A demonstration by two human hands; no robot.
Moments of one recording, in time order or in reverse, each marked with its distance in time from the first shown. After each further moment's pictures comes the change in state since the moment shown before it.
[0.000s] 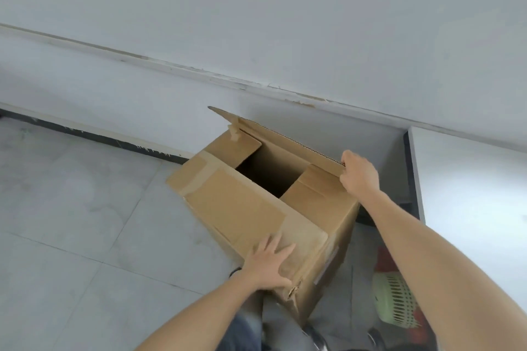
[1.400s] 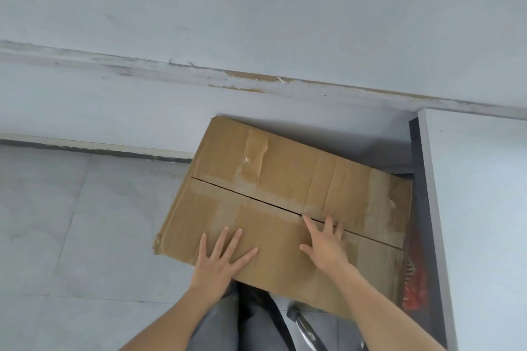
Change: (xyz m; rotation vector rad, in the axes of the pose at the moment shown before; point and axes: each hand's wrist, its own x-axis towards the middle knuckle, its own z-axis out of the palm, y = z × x) left_hand 0.199 -0.078 -0.006 0.496 0.251 0.244; right_hand 0.068 0.096 0.185 0.065 -0.692 0.288
